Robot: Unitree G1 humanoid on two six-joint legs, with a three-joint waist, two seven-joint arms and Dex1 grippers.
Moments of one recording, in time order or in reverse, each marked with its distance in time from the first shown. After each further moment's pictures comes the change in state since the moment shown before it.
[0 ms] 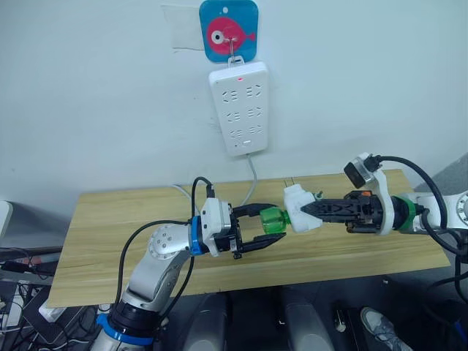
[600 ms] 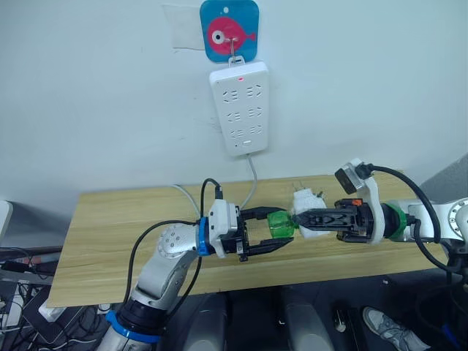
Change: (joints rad) left arm -0.016 -0.021 -0.029 0.025 -0.009 0.012 -0.021; right arm 0.066 0.045 -0.006 -0.116 -0.003 -0.043 -0.016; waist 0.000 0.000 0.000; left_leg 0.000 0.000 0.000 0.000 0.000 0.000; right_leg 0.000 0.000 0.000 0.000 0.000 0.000
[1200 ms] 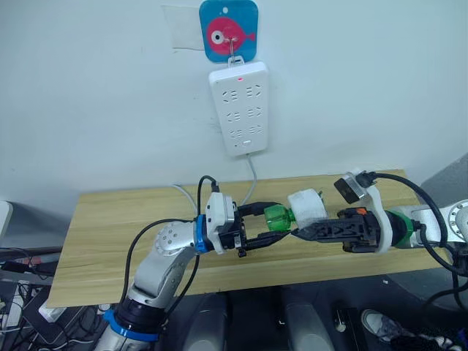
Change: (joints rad) left arm -0.006 0.001 0.027 -0.017 -0.032 0.070 0.029; right arm 0.003 -0.062 0.053 0.015 0.005 0.054 0.140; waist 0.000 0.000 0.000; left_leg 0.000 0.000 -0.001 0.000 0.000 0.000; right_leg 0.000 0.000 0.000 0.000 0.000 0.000
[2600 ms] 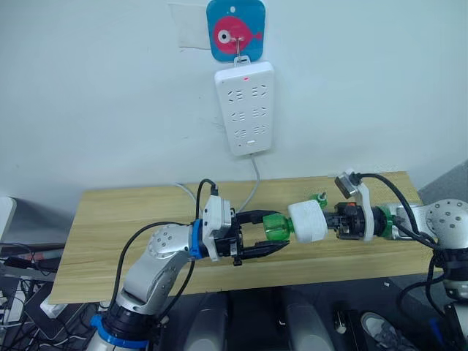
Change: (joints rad) left arm 0.023 0.050 0.007 -0.097 -0.057 0.113 -0.006; right arm -0.009 0.196 -0.143 0.096 -0.511 0.095 0.175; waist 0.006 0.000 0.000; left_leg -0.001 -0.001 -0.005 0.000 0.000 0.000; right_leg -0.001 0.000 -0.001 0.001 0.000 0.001
